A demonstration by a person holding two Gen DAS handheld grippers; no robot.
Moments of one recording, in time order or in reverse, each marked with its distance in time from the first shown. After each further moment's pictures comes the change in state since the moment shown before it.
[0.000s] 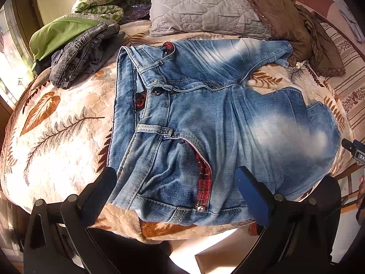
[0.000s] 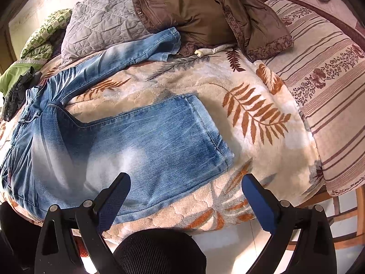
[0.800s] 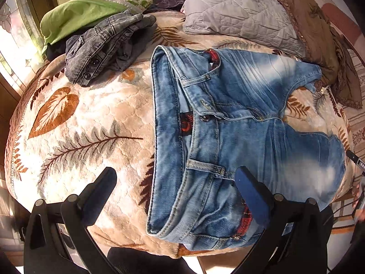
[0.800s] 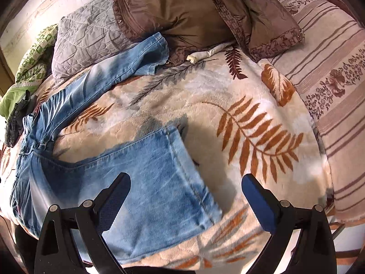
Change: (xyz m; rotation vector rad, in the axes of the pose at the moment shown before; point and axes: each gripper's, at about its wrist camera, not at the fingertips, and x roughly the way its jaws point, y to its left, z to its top) left arm 0.027 0.075 0.064 -0.140 0.126 0.016; right arm 0.060 -0.041 0.078 0.051 0.065 0.111
